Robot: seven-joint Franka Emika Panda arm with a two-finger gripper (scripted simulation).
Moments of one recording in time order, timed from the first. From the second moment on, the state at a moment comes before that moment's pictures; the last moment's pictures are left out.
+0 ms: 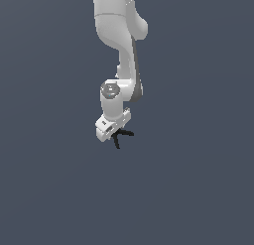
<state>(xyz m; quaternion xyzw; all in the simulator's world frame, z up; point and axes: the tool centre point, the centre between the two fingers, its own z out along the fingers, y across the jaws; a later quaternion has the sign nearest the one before) -0.066 -0.060 0.021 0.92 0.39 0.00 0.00</state>
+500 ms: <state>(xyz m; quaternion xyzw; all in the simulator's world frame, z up) -0.066 -0.060 0.021 0.92 0.39 0.00 0.00</state>
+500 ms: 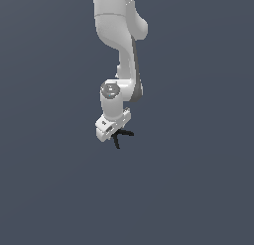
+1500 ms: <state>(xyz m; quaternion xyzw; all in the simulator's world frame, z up) -0.014 -0.095 0.102 0.92 0.39 0.00 0.00</state>
